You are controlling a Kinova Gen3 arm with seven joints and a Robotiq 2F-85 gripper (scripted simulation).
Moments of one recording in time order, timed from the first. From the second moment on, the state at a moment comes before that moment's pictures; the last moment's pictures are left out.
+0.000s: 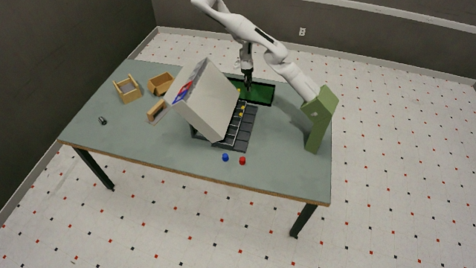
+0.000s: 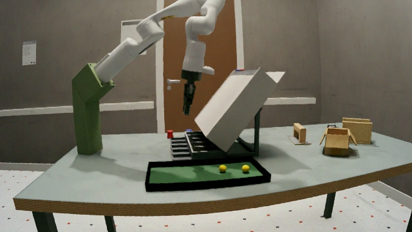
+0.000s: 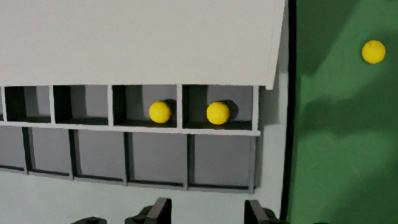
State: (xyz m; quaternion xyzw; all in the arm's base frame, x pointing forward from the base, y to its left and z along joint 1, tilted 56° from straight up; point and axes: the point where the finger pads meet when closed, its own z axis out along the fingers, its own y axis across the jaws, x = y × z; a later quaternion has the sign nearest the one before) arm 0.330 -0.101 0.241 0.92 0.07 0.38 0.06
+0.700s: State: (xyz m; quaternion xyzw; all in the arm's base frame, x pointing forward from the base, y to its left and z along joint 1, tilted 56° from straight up) arm 0.340 -0.123 0.256 0.91 0.06 0.40 0.07
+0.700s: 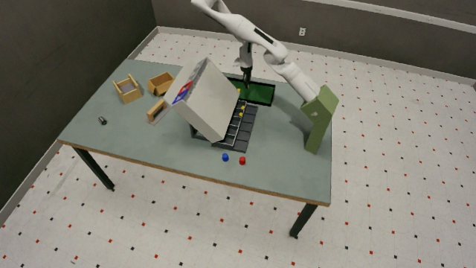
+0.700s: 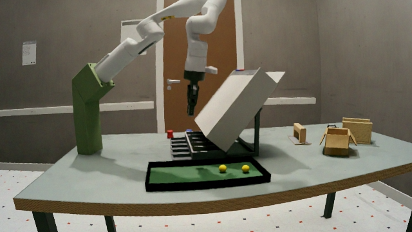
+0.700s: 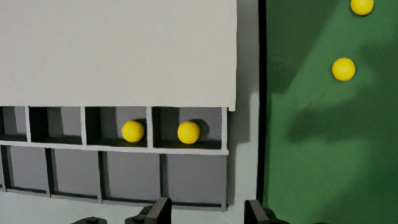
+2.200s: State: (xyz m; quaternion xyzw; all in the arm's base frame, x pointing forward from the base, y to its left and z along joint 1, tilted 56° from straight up) arm 0.489 -0.244 0.288 0.89 0.06 0.44 0.09
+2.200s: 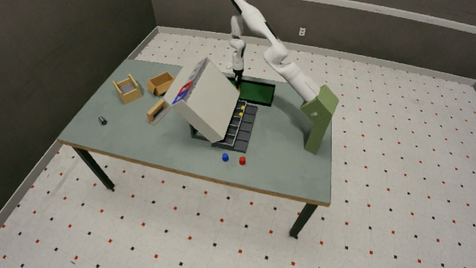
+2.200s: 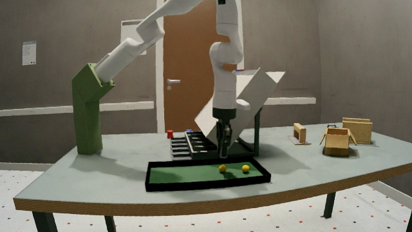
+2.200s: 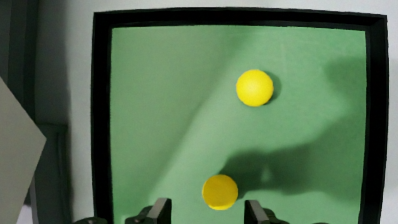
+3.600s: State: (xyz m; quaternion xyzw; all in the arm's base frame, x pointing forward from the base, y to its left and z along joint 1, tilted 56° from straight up) arm 0.518 -0.255 0.269 0.89 0.06 0.43 0.09
